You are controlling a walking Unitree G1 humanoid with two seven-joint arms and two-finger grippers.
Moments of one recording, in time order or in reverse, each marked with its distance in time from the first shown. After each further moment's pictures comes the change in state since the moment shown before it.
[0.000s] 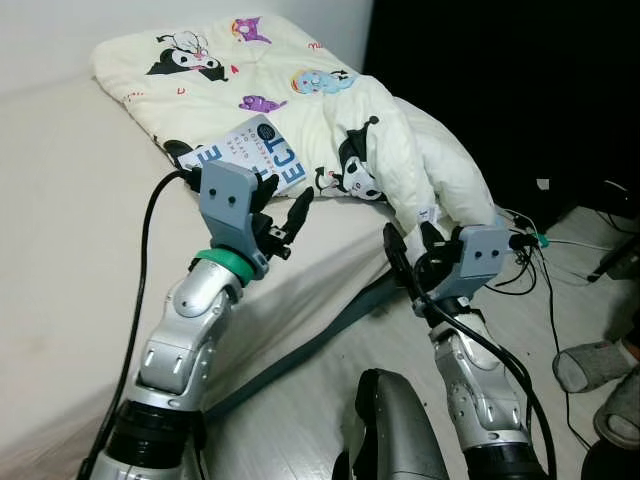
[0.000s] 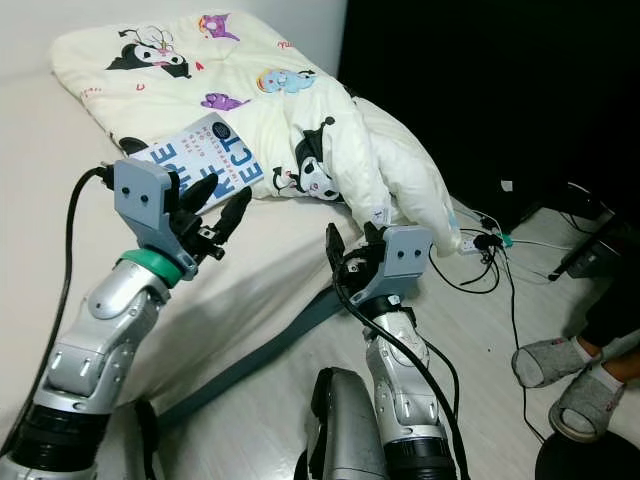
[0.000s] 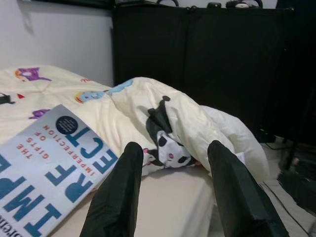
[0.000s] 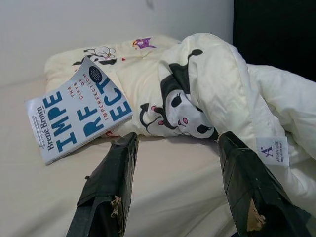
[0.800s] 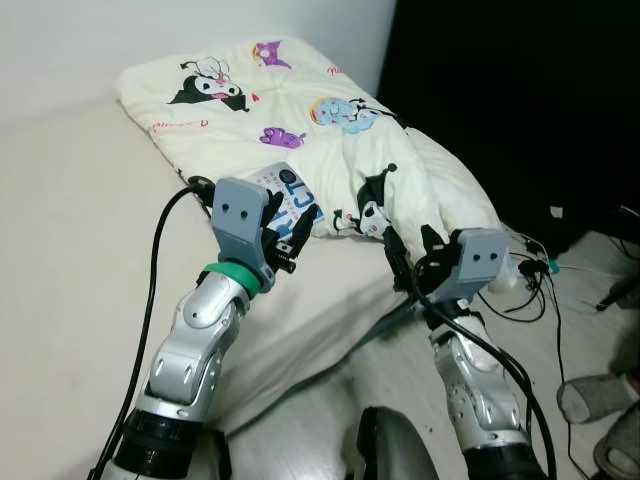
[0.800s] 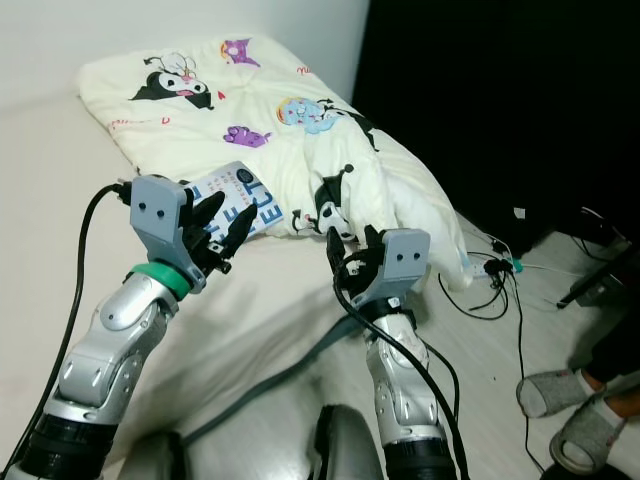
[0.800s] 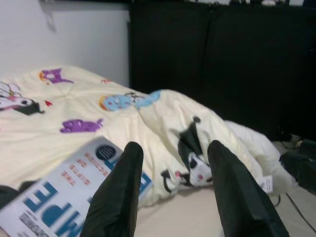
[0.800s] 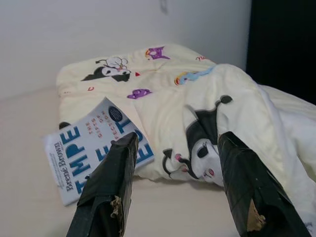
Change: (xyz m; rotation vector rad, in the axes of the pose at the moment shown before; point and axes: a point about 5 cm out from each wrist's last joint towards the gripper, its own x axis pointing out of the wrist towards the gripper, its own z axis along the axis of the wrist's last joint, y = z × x) left arm -0.003 -0.003 -0.011 0.020 0.048 0.001; right arm -0.001 -0.002 -0.005 -0.004 0.011 -0.006
